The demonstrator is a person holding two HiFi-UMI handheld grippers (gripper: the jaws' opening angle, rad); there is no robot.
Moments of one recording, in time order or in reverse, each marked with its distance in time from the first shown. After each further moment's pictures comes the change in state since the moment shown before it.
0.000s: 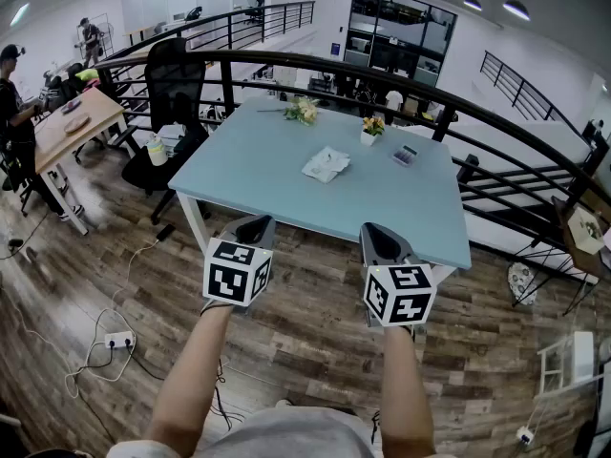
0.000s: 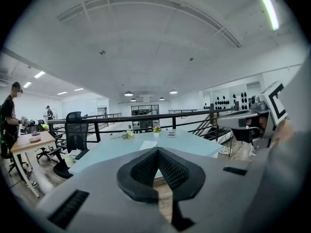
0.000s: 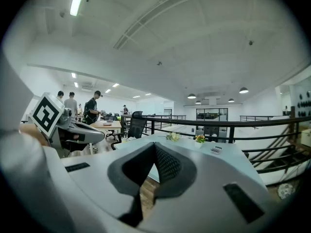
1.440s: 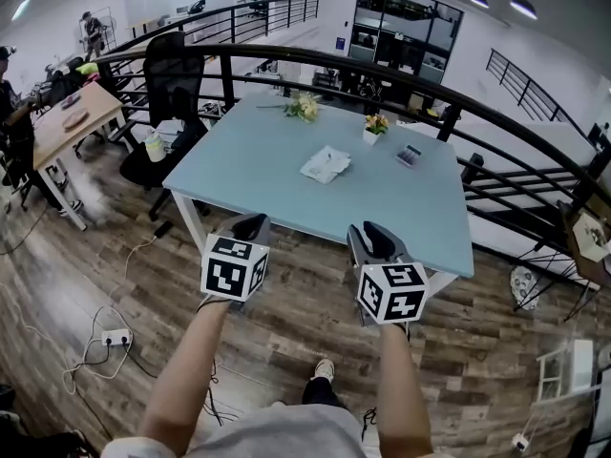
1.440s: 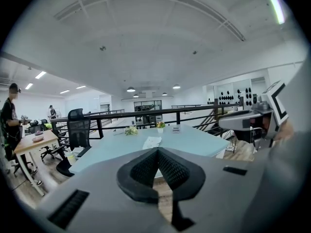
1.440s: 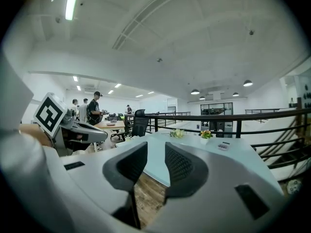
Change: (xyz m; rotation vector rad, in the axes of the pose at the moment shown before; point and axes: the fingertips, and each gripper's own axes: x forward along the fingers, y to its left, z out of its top) left arm 0.042 0.016 -0.006 0.005 0.057 0.039; right arm 0.044 -0.016 -0.016 0.041 0.020 0.062
